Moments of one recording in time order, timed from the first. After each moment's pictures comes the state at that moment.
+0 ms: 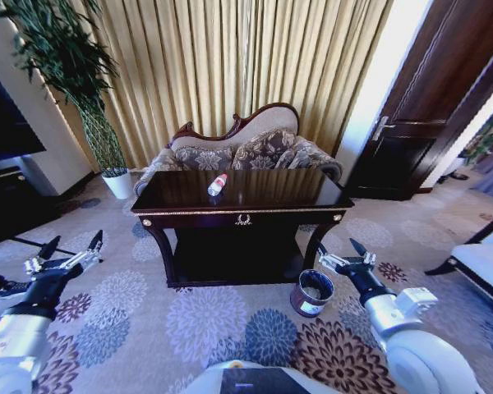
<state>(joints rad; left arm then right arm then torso) 1.97 -1.21 -1.25 -2.48 -0.88 0.10 0.02 -1.86 1.07 0.81 2.50 0.61 -0.21 0.20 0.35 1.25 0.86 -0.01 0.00</state>
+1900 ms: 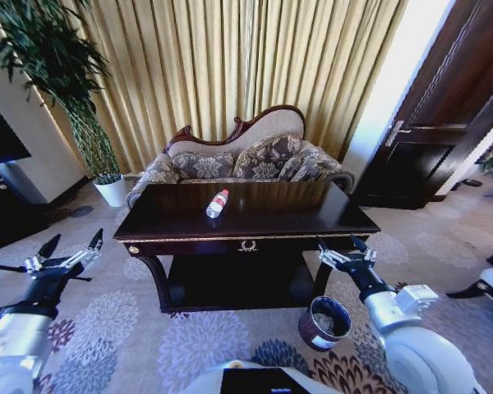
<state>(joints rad) 1.97 -1.20 -1.26 -2.50 -0.88 0.10 0.02 -1.84 1.07 0.81 2.50 0.61 -0.22 0.20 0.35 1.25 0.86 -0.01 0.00</state>
